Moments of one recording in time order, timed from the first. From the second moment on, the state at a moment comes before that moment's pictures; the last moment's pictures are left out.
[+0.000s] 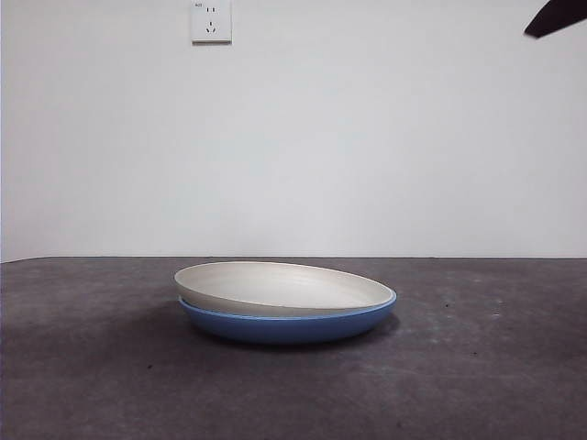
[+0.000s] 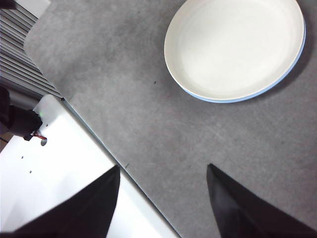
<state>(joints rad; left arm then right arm) -0.53 0.92 1.09 -0.88 0.48 -0.06 0.40 0.91 1.03 -0.99 -0.57 0.06</state>
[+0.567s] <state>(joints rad) -0.53 0.92 1.09 -0.88 0.48 -0.06 0.40 0.88 1.03 -0.99 -0.57 0.05</state>
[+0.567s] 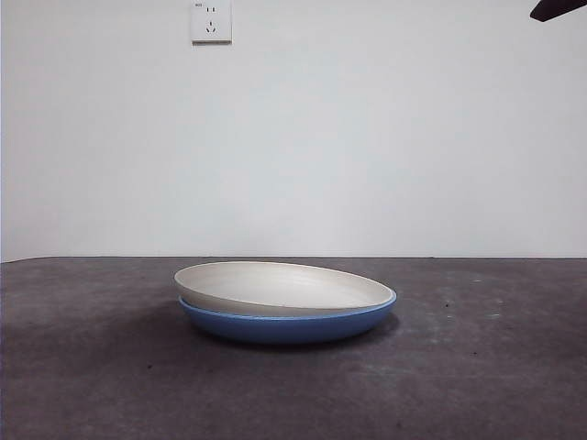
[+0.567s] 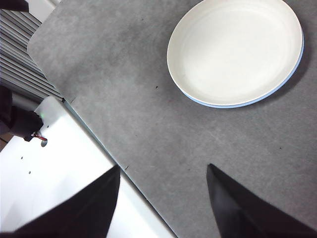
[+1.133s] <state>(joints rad) -0.53 0.92 1.09 -0.88 0.48 -0.06 0.40 0.88 1.03 -0.98 -0.57 0.03</state>
